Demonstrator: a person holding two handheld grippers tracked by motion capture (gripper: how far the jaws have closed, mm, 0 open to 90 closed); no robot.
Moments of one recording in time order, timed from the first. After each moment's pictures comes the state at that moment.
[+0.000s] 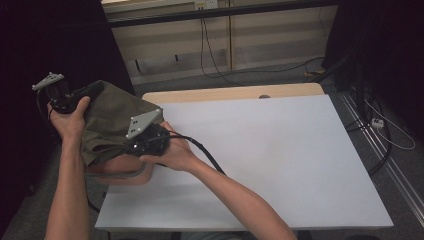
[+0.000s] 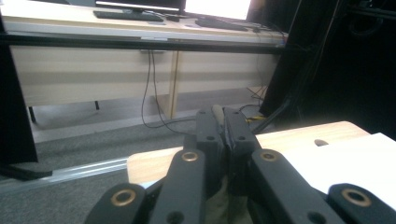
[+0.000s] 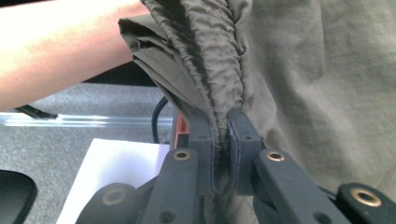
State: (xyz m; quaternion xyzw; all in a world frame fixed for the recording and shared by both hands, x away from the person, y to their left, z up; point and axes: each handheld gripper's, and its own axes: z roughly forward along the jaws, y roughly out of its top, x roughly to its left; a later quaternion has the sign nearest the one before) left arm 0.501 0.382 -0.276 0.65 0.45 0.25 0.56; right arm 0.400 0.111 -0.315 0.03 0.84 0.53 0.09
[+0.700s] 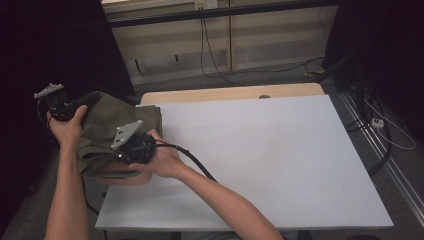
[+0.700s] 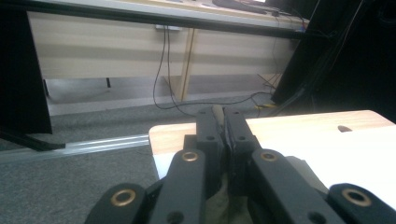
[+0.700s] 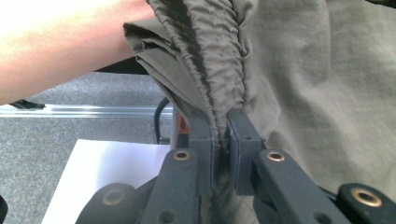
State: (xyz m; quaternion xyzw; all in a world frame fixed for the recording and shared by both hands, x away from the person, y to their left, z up) left arm 0.513 0.411 -0.311 0.65 0.48 0.24 0.53; right arm 0.396 0.150 -0.335 0.04 0.86 0.51 0.10
